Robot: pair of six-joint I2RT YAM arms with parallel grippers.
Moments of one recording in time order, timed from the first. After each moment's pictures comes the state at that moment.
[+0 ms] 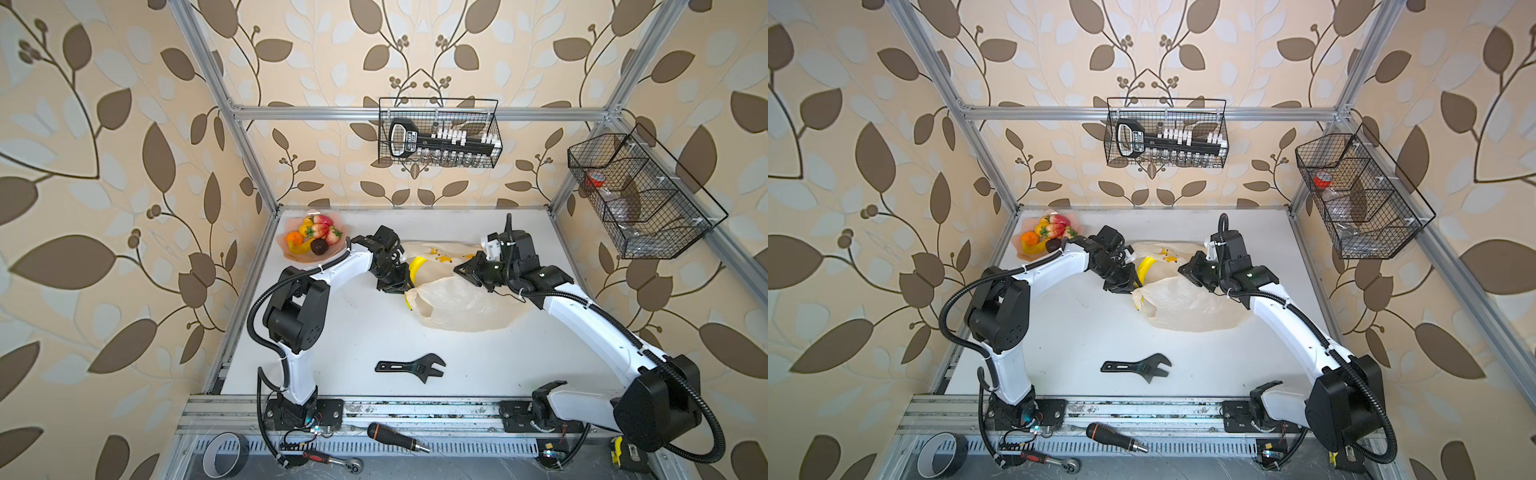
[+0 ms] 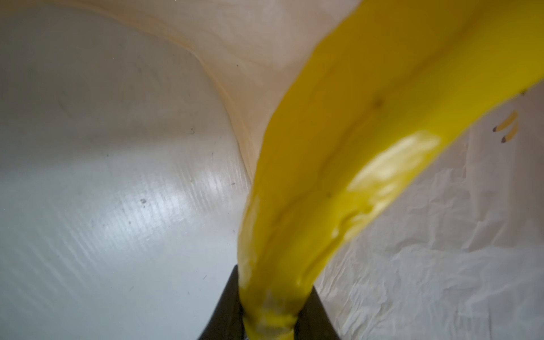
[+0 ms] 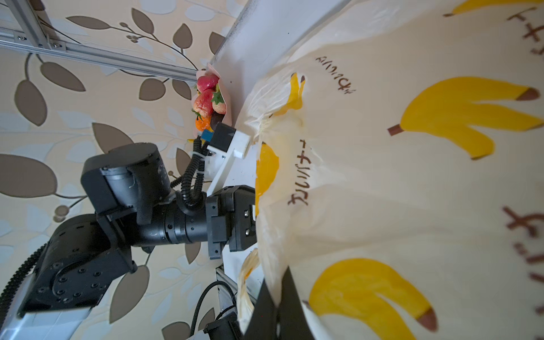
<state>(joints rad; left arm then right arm) -0.48 1.92 1.45 -0.77 0.60 -0.51 0.35 1.28 1.00 -0.42 -0.42 0.99</state>
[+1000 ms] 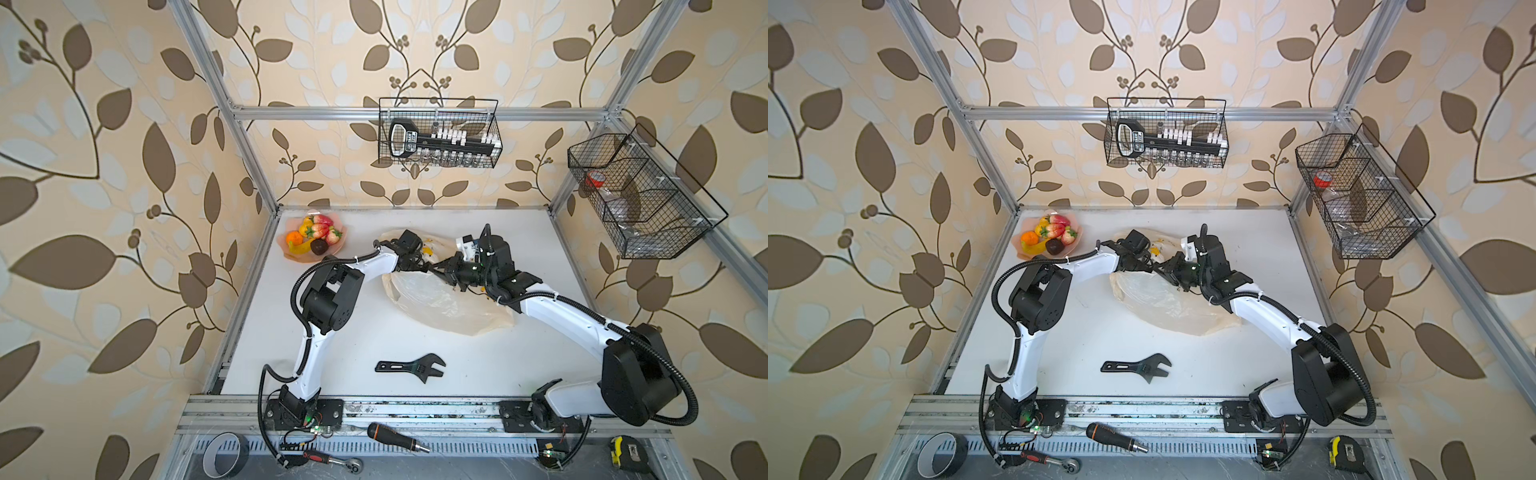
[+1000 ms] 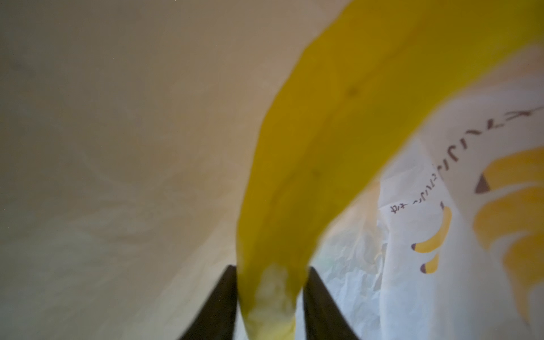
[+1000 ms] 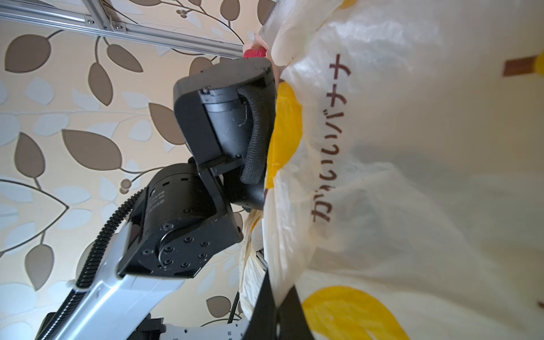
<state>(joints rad) -0.56 2.17 1.59 -0.55 0.79 -0.76 0.45 1.41 0.92 0.01 -0.51 1.17</state>
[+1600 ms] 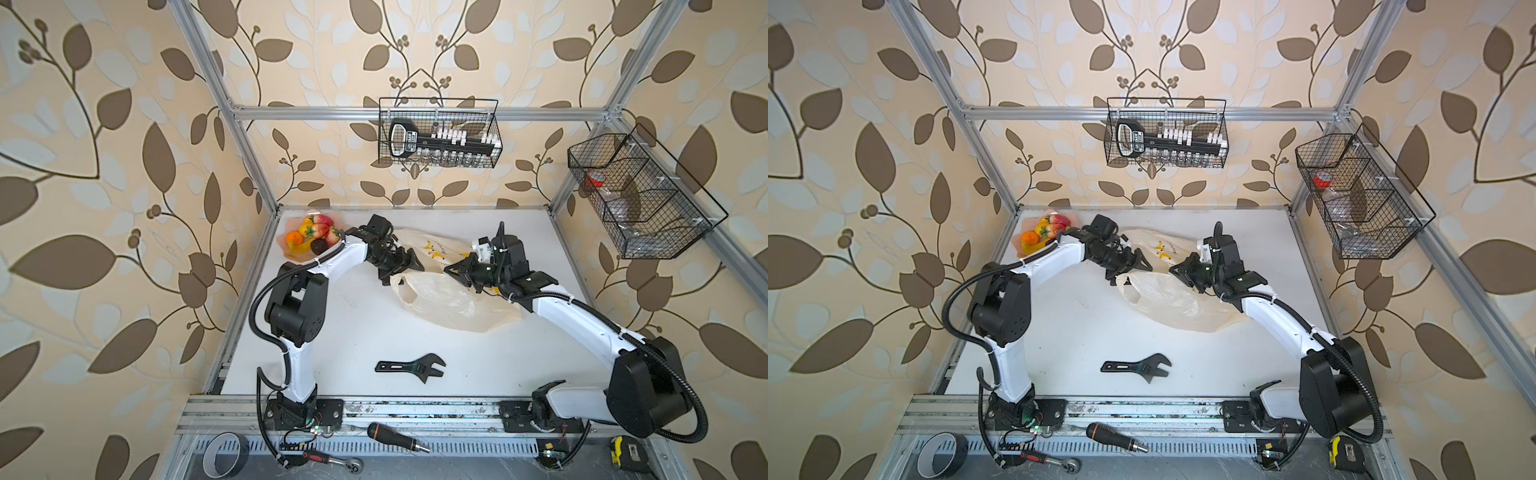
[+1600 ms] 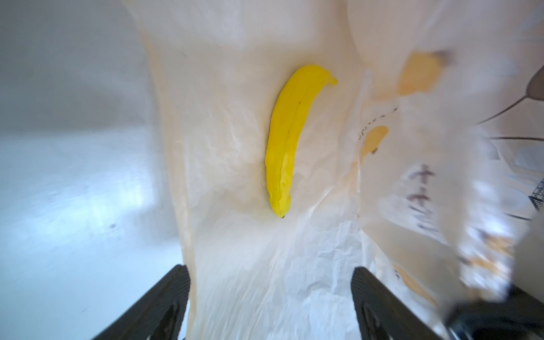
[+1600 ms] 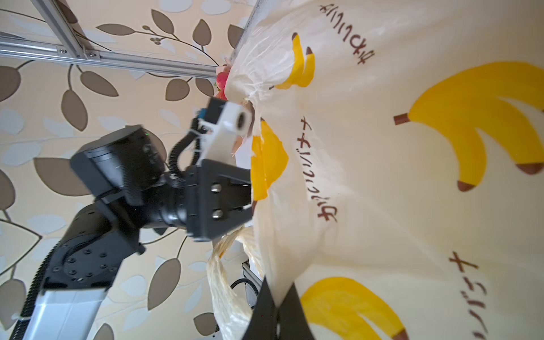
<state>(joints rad) -0.38 1.88 1.50 -0.75 0.70 -0.67 0.35 1.34 0.91 -0.19 -0.50 1.09</state>
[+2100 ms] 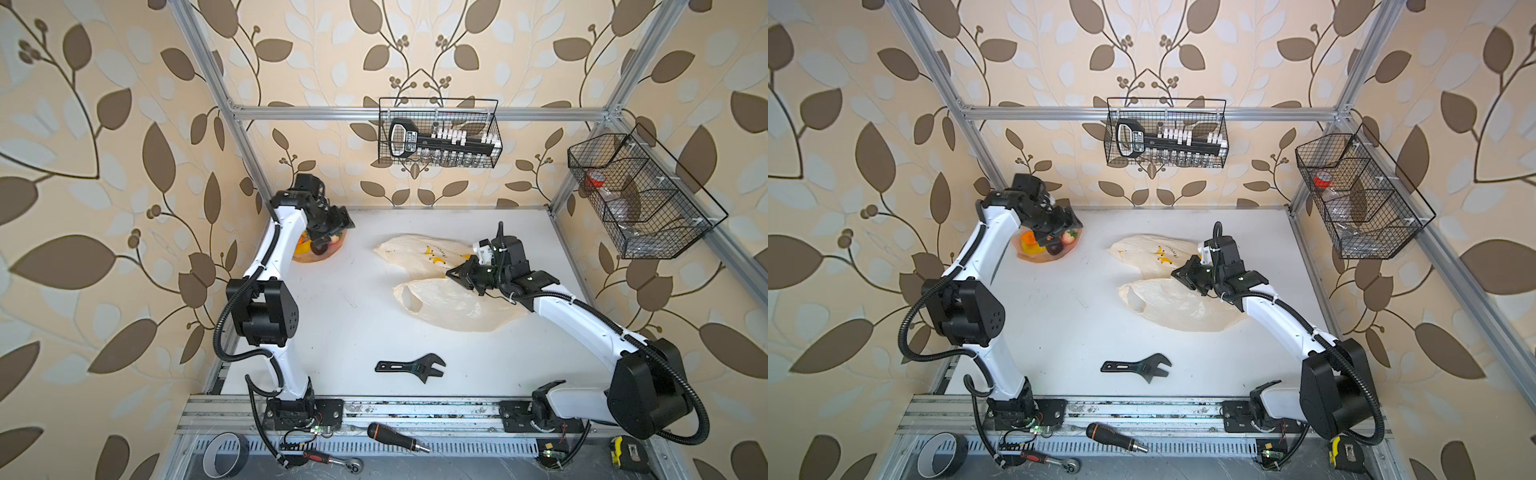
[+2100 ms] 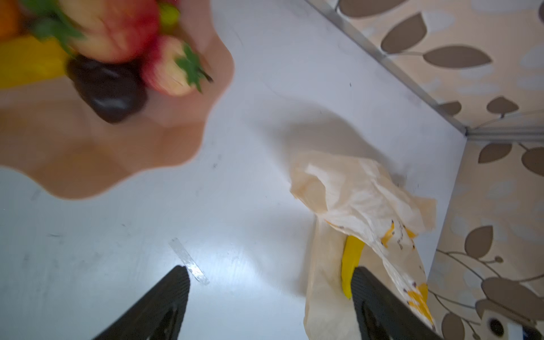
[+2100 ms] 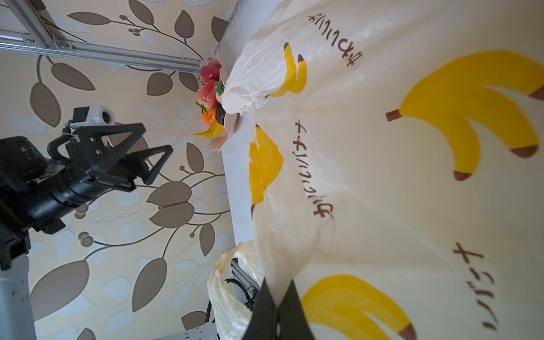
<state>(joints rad) 0.05 1.90 1.94 -1.10 0.34 -0.48 0.35 1.34 0.93 -0.26 -0.49 1.05</state>
